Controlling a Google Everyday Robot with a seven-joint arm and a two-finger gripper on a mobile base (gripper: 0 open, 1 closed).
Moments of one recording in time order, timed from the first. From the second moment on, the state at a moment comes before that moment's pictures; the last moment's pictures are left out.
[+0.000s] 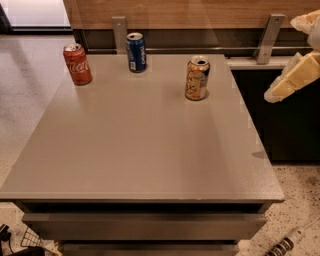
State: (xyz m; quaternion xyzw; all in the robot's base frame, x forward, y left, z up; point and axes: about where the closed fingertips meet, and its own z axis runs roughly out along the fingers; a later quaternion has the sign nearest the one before) arm 0.541 -0.252 0.999 -0.52 0.77 -0.01 0.37
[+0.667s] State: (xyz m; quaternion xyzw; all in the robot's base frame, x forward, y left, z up) arm 0.605 -0.229 0.962 -0.46 0.71 0.11 0.52
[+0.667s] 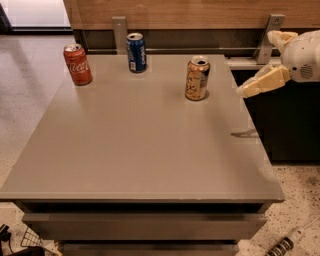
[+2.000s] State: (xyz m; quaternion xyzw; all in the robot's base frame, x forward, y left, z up) arm 0.623 -0.208 0.929 -0.41 0.68 0.19 0.58
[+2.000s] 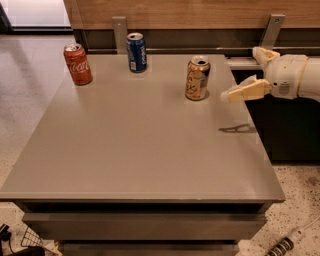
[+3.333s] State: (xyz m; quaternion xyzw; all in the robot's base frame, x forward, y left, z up) arm 0.695 -0.152 0.877 -0.35 0.65 0.31 0.60
